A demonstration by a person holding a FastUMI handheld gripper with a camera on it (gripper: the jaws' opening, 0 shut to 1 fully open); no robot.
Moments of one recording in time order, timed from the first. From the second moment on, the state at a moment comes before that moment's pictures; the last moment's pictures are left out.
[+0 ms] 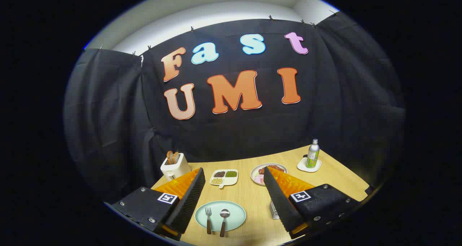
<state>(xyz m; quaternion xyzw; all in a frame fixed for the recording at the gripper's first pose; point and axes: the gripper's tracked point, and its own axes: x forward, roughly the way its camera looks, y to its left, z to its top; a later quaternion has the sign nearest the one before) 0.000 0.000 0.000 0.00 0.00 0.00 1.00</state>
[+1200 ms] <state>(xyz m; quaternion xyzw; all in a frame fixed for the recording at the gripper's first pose) 0.025 0.015 -0.065 -0.04 0.06 -0.02 1.00</state>
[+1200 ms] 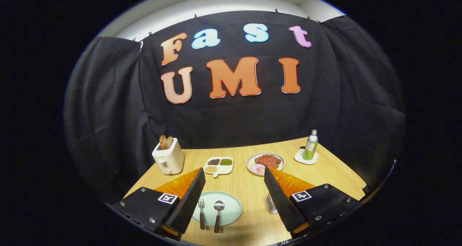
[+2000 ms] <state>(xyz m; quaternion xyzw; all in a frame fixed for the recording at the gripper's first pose) 0.065 0.032 -0.257 -0.11 0.25 -0.01 0.96</state>
